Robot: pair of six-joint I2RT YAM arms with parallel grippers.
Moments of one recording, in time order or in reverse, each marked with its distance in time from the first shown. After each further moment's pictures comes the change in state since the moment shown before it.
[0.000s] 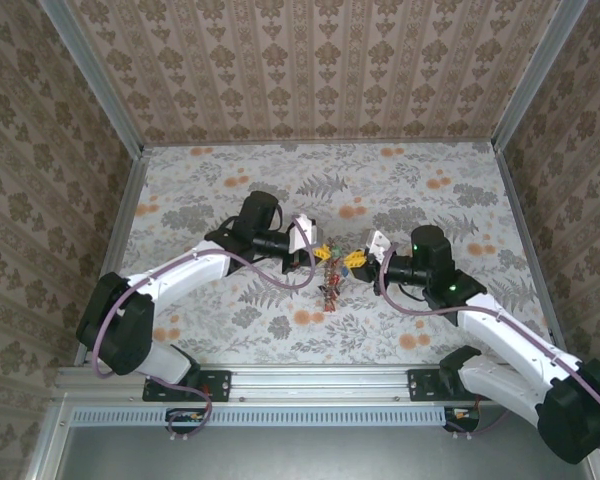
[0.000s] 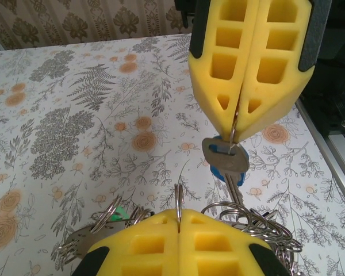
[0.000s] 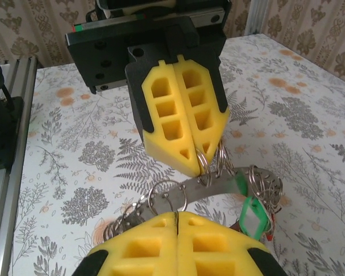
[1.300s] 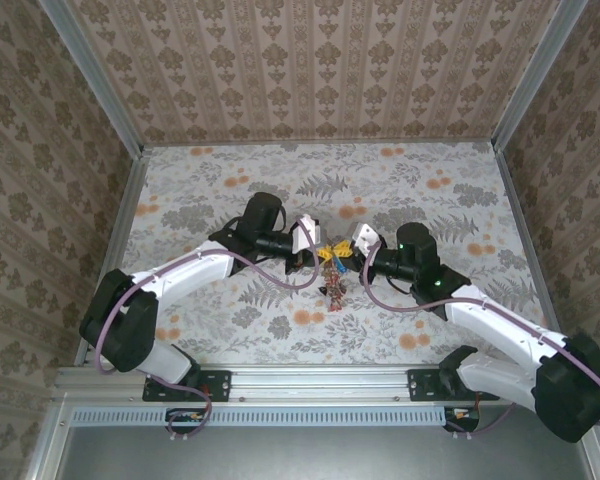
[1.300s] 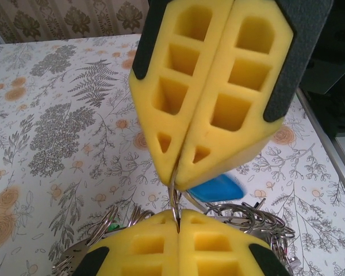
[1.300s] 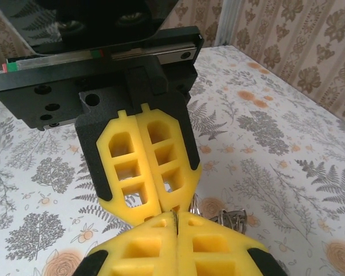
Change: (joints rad) left arm -0.017 0.021 0.000 0.029 -0.029 -0.027; right arm 0.079 0.105 0.024 0.151 0.209 0.010
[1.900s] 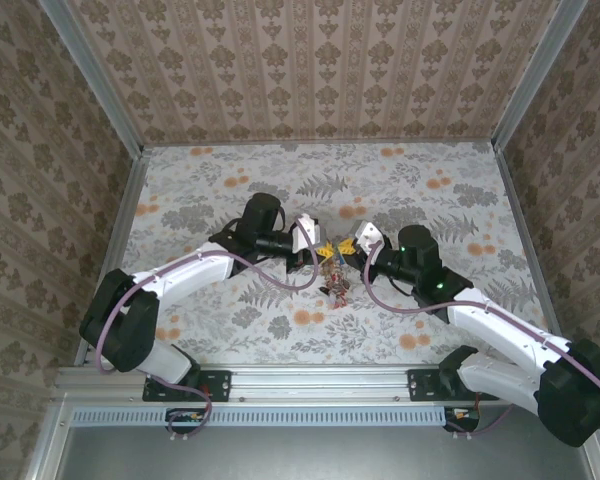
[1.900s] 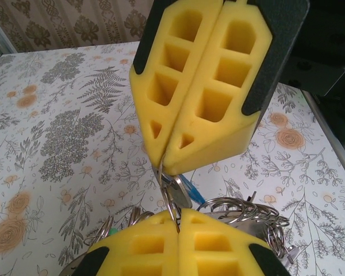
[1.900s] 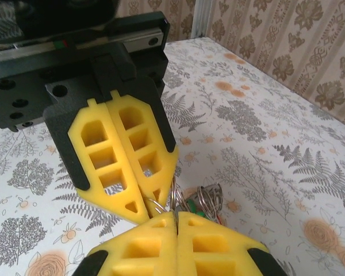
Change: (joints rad) left arm 0.002 0.000 -0.023 0.071 -0.005 -0.015; right arm 0.005 -0.022 -0.014 -0.018 0.087 0.028
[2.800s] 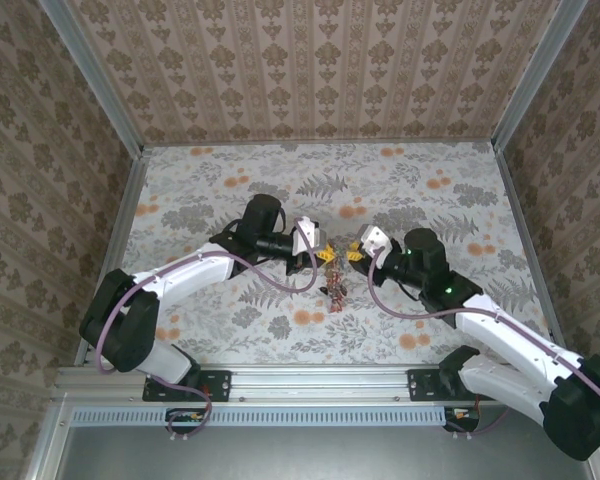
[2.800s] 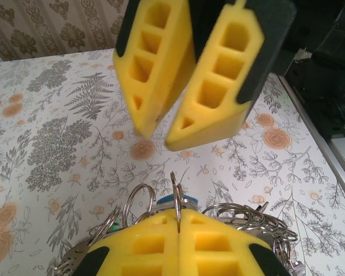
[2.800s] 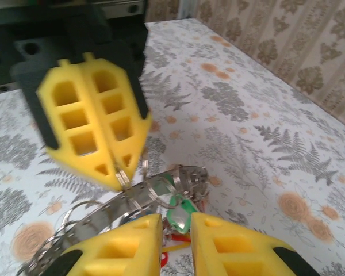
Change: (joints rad) left arm -0.003 0.000 -0.003 -0.017 0.039 0.036; right arm -0.014 -0.090 -0.003 -0.144 0.017 -0.085
